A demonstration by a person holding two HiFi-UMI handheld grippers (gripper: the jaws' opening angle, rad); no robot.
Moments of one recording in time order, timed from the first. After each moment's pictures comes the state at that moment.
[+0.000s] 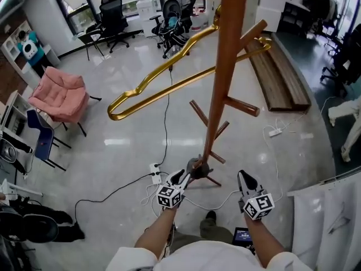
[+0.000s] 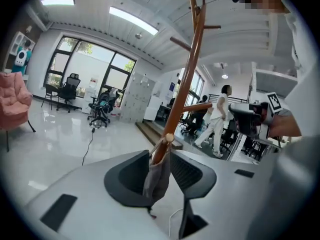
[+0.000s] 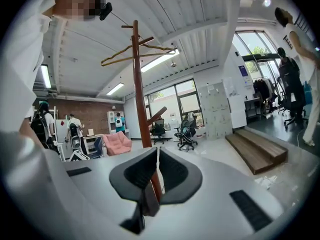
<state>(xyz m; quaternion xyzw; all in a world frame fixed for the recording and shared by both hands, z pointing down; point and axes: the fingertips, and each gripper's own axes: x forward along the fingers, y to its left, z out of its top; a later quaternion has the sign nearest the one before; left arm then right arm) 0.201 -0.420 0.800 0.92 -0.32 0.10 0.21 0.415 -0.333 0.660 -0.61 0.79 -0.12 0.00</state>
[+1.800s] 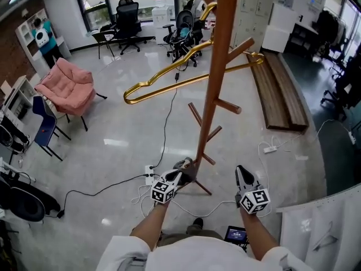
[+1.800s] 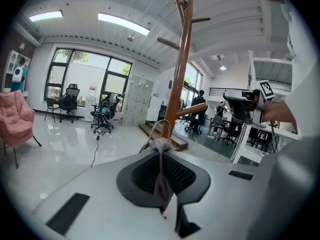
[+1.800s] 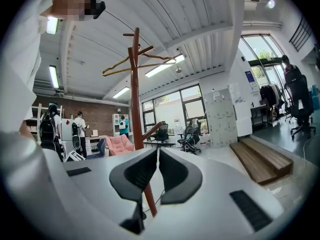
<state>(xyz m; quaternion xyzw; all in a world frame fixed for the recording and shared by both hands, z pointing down) 0.204 -0.408 0.768 0.92 -0.34 0.13 0.16 0.448 -0.343 0.613 -0.58 0.81 -0.08 0.01</state>
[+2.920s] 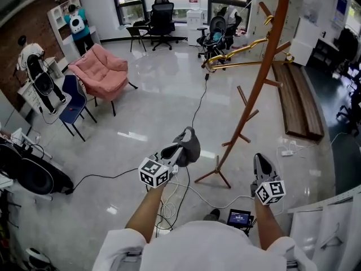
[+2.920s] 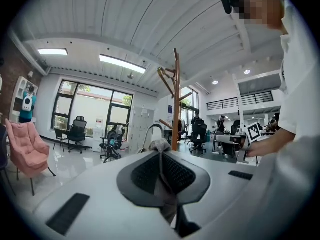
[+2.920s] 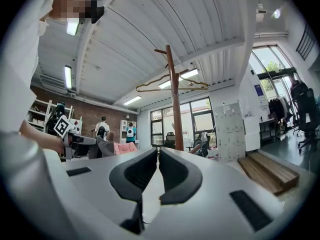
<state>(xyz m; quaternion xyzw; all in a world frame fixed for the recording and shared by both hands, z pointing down) 0.005 -0.294 0.524 0.92 -0.38 0.02 0.05 0.317 -0.245 0.526 -0.56 0.83 -0.01 0.04</state>
